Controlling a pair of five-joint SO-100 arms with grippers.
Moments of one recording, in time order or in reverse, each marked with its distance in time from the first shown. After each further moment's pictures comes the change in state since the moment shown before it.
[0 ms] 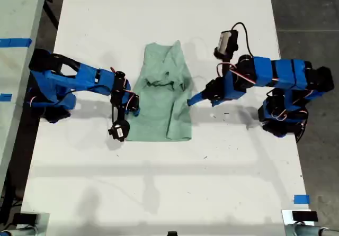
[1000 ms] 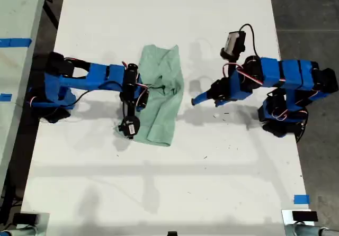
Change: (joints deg) arm 0 -0.3 -17.8 -45.1 28.7 2.5; arm 1 0.0 6.5 7.0 -2.2 1.8
